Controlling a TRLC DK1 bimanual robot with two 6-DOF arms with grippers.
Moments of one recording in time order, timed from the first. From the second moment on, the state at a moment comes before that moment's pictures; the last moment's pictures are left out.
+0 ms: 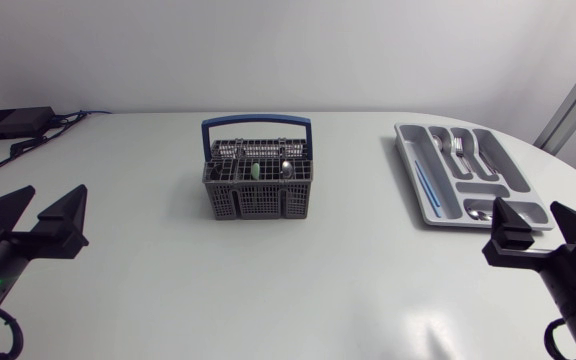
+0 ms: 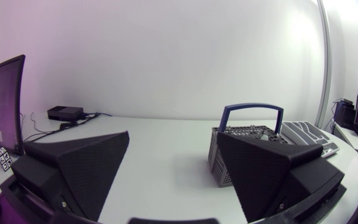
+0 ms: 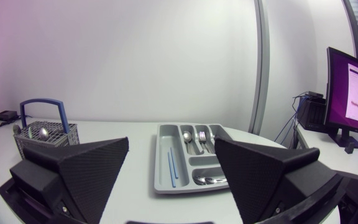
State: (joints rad) left arm 0.04 0.38 0.24 0.04 0.07 -0.03; right arm 0.03 0.29 0.13 0.11 0.17 -0.01
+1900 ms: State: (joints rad) left arm -0.27 1.39 0.97 -0.45 0.02 0.32; right arm 0.46 1.25 0.72 -0.26 0.18 -0.03
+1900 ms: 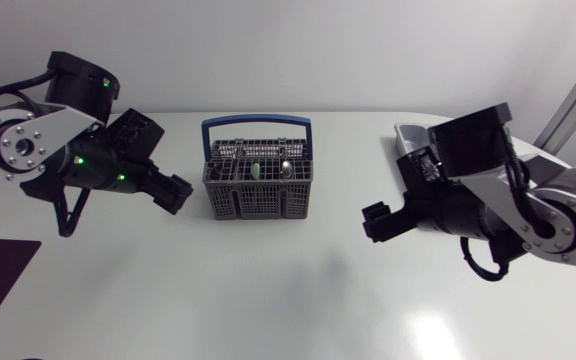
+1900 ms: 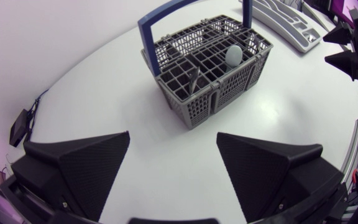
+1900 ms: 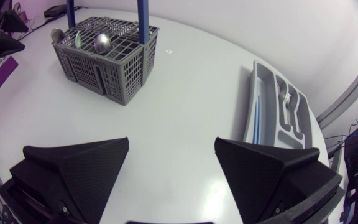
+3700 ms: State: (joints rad) left arm -0.50 1.84 1.56 -0.86 -0.36 0.25; right arm 0.49 1.58 0.96 -0.32 0.14 -0.08
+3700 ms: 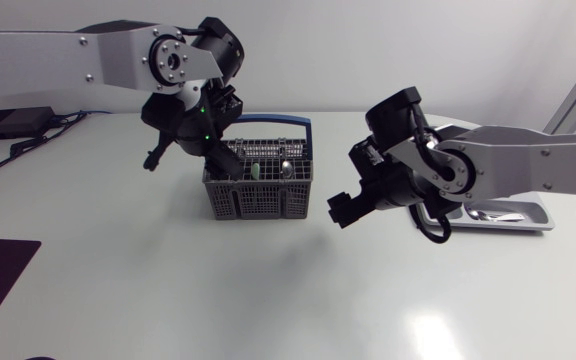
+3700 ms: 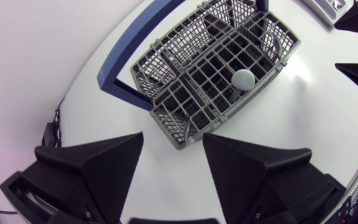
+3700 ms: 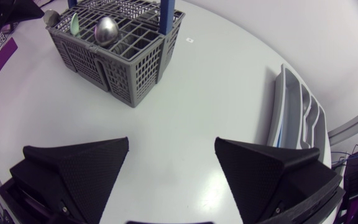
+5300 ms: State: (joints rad) left arm -0.54 1.95 1.68 -0.95 -0.44 0.18; right arm 0.50 1.61 0.96 -0.32 0.15 -0.08
